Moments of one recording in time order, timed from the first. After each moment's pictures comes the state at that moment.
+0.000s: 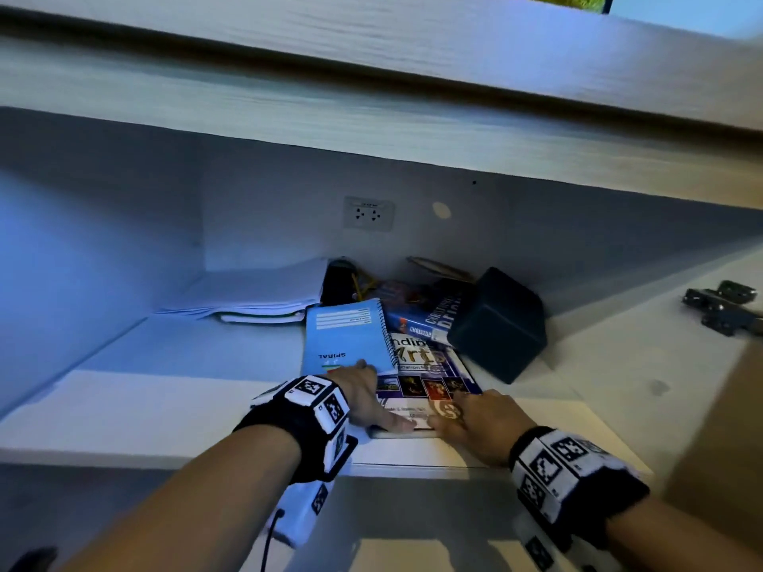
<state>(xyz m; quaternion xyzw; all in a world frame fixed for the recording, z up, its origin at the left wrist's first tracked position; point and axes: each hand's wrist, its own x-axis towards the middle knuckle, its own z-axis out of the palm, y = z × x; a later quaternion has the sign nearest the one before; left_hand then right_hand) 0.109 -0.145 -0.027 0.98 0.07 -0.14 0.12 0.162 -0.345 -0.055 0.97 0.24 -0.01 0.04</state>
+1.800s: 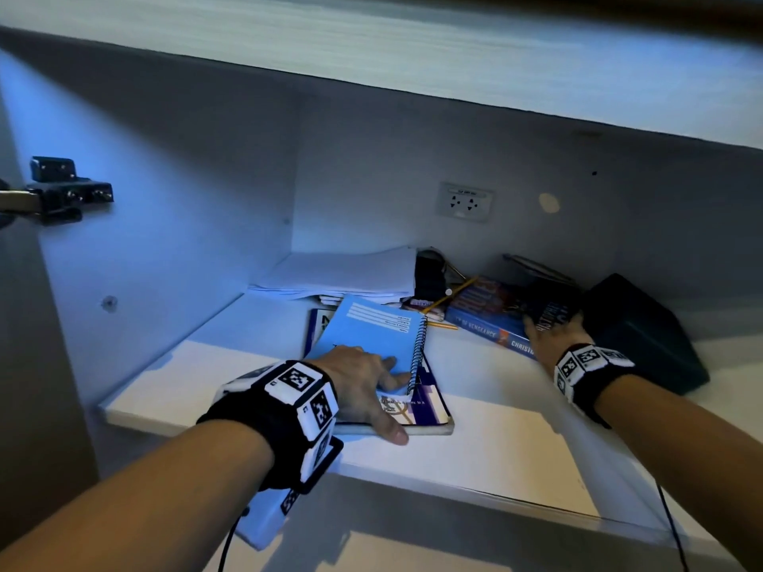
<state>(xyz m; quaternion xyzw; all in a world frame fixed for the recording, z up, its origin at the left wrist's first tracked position) 0.059 -0.024 -0.029 0.99 0.00 -0.13 0.08 0.306 -0.250 -0.037 0.88 0.17 0.09 0.43</state>
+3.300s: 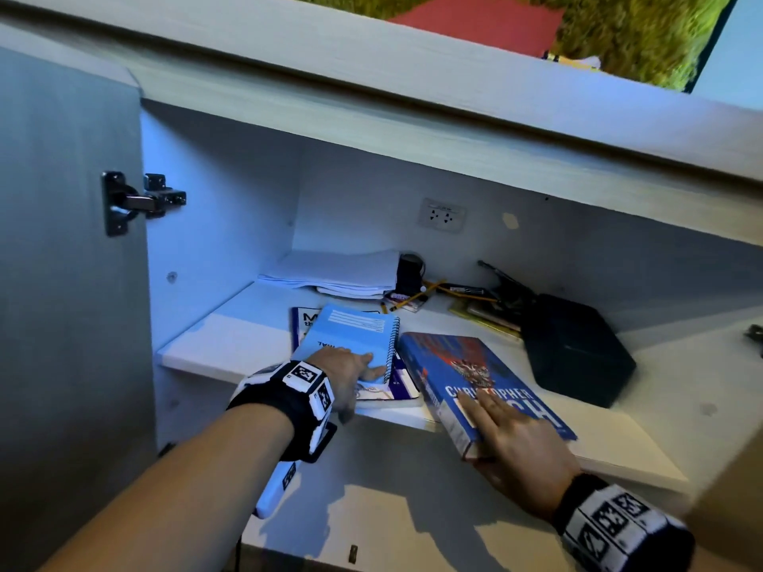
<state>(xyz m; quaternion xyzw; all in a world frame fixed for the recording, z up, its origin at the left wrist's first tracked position) -0.005 -0.056 -0.039 1.00 0.01 -0.09 0.02 0.054 -0.330 -0.060 0.88 0.42 0.20 0.12</state>
